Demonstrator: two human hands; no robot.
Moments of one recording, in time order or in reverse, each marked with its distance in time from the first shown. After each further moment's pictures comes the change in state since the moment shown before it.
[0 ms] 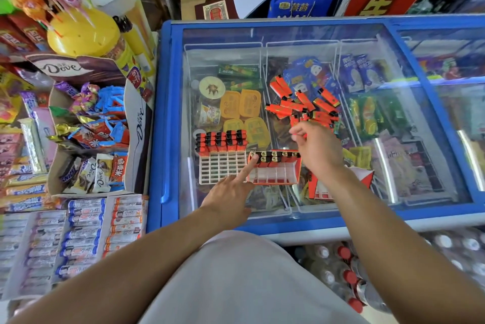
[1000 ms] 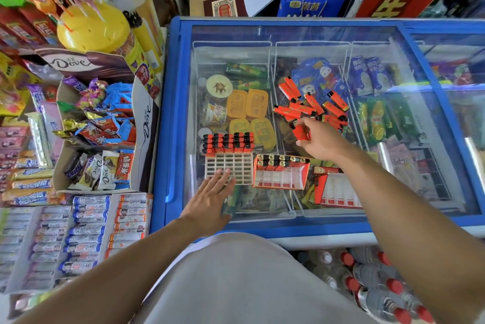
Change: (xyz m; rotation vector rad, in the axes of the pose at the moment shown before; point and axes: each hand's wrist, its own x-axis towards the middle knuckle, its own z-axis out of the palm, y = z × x) left_hand -0.014 -0.071 0.053 0.002 -0.054 -0.088; right_hand 0.051 0.017 0.000 -0.053 -0.447 -0.010
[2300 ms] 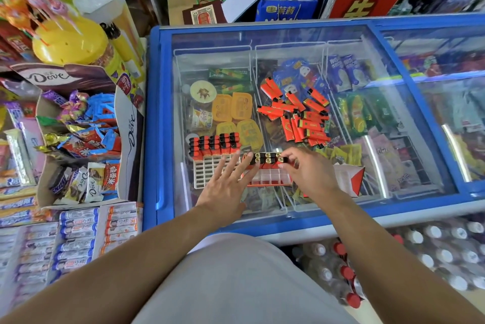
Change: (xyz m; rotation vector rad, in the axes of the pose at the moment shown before) left_hand 0.025 0.057 -0.040 0.295 0.152 0.147; right_hand -0.082 -0.007 0.054 0.006 0.379 -0.019
